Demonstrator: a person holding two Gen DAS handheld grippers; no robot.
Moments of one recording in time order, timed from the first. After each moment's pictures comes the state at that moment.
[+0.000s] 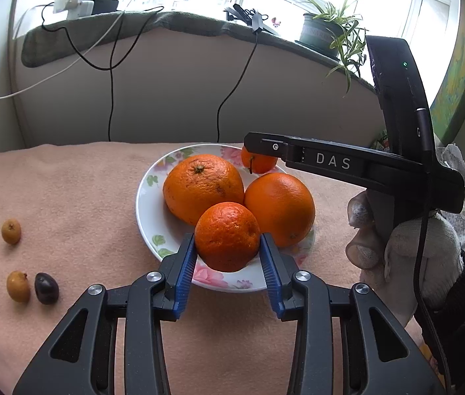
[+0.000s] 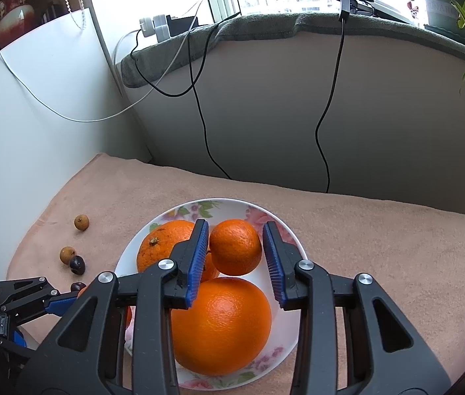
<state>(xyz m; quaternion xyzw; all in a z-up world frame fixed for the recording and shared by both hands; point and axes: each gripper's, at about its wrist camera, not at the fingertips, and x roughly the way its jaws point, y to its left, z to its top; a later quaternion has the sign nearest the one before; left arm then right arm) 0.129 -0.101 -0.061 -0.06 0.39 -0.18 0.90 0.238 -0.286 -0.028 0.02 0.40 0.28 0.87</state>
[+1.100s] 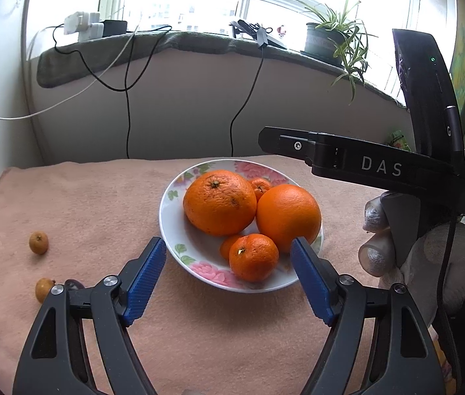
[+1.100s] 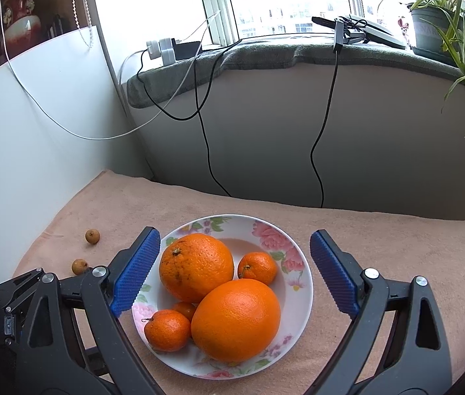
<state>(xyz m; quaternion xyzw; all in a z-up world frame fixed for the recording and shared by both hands) 0.113 -0.094 -0.047 -0.03 0.36 -0.15 0.92 0.209 -0.286 -0.003 0.02 0.36 0.26 0.89</state>
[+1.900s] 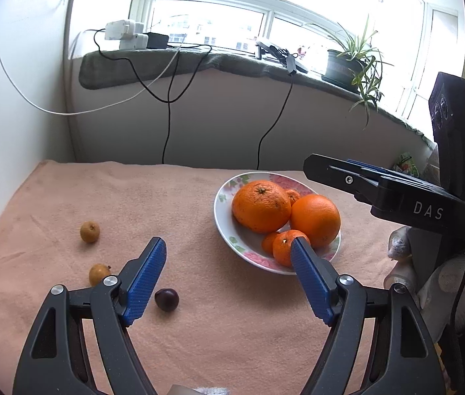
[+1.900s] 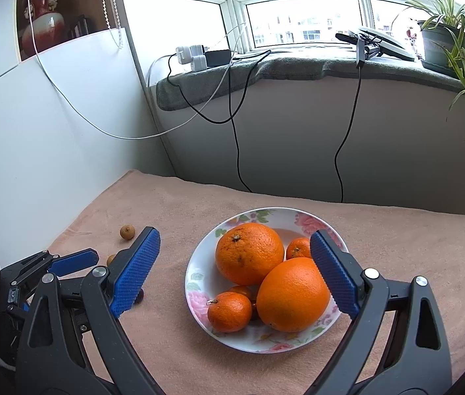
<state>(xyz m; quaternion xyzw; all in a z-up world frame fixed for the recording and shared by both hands) 0.082 -0.040 -0.030 -0.06 0.34 -0.11 0.93 0.160 -0.256 0.017 0.03 0.35 0.28 0.89</state>
